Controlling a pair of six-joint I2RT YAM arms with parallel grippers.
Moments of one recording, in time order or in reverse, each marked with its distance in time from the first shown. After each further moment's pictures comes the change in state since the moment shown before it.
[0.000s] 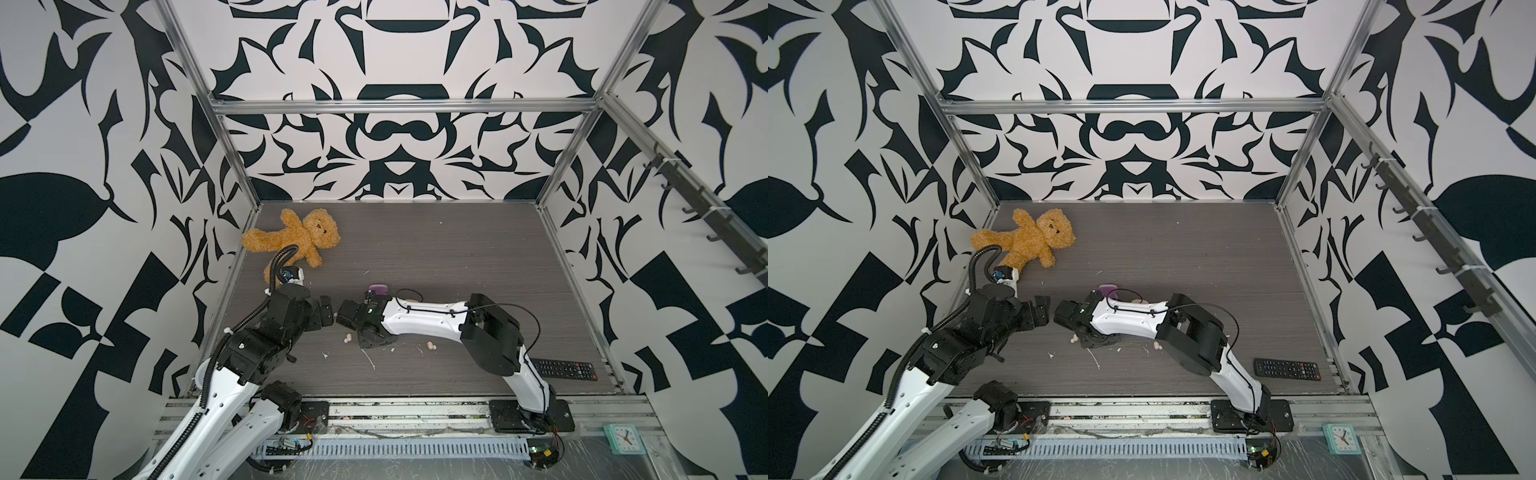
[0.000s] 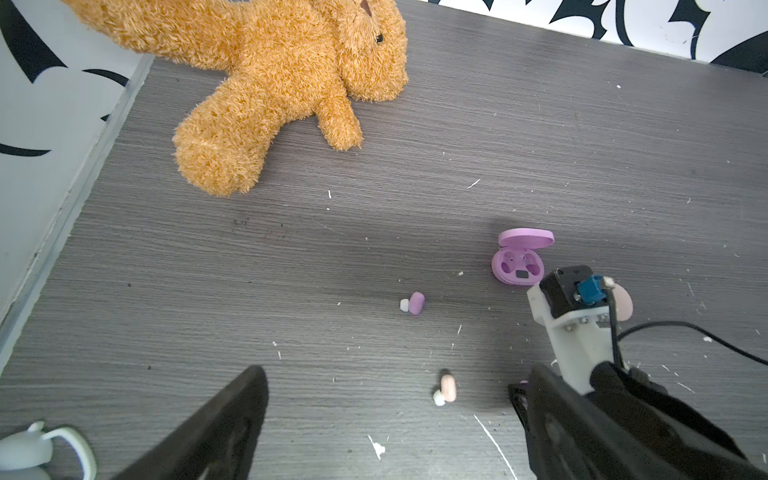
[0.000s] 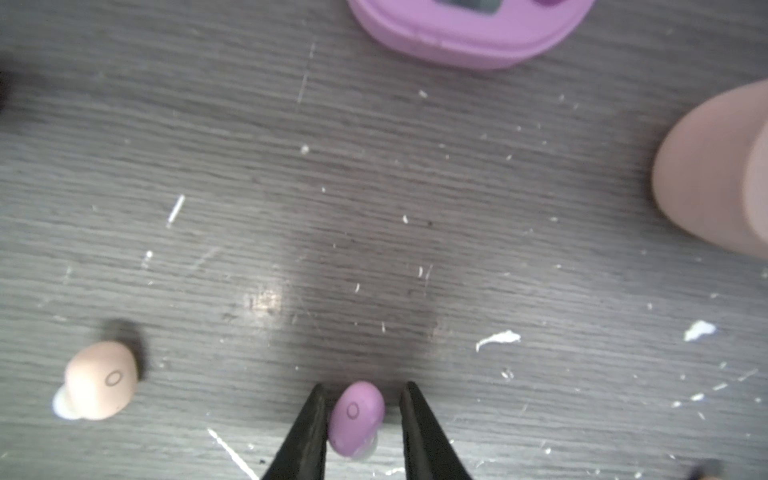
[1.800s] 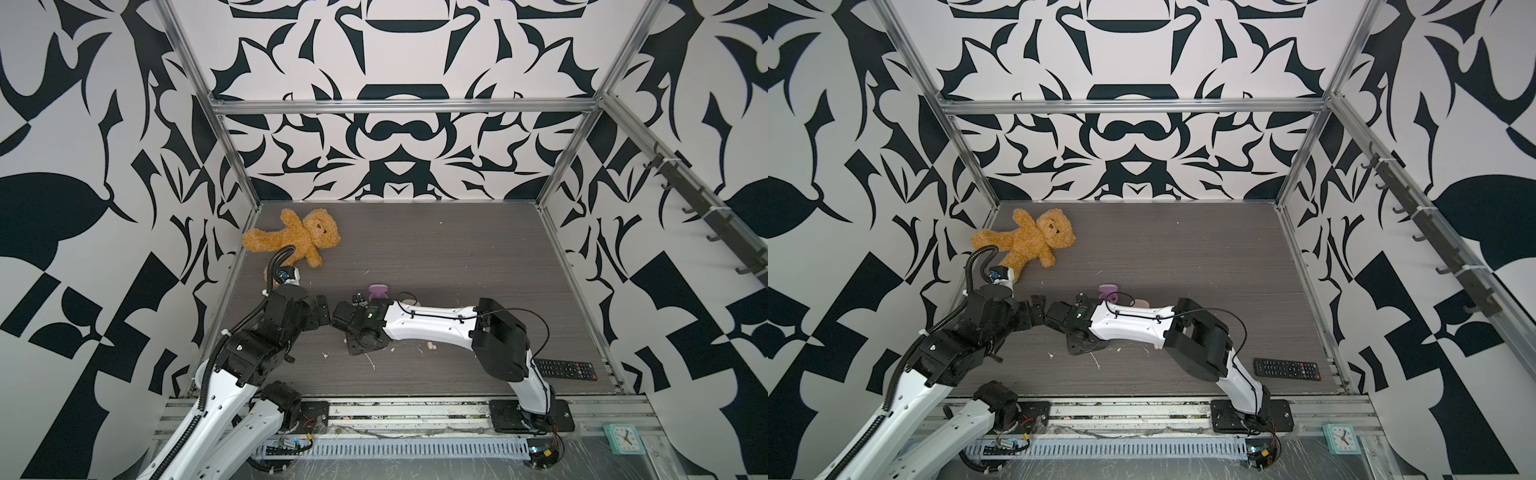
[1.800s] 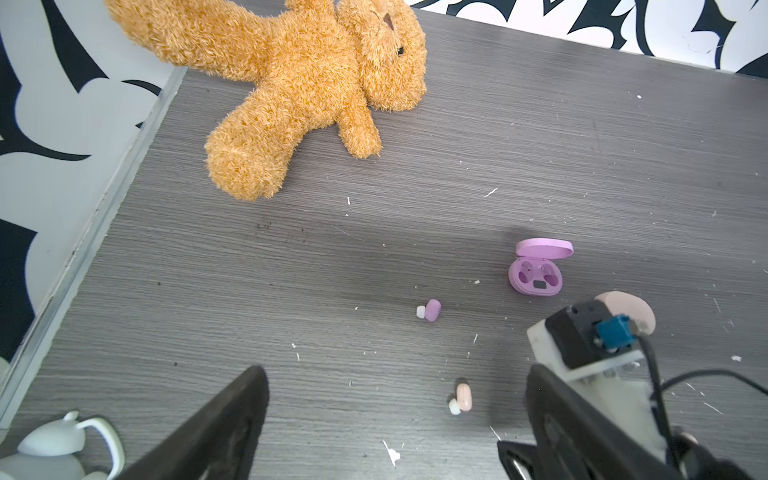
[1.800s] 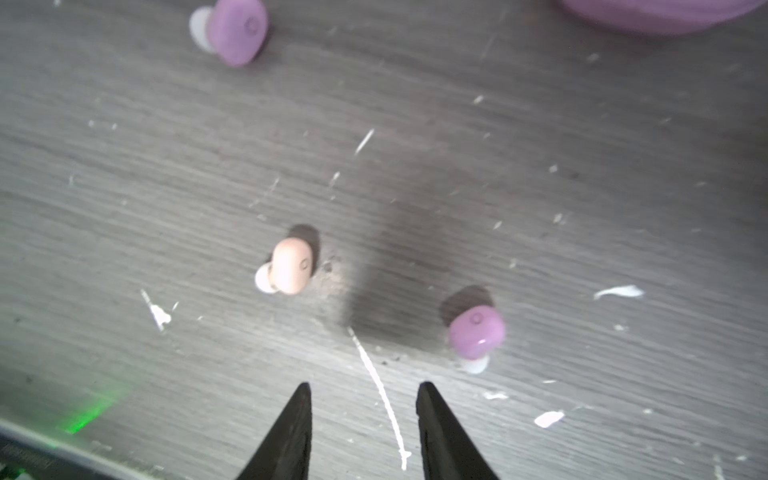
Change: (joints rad) left arm 0.006 -0.013 0.000 -0.008 -0.039 0.007; right arm 0.066 -0.056 0.007 0.083 -0.128 -0.028
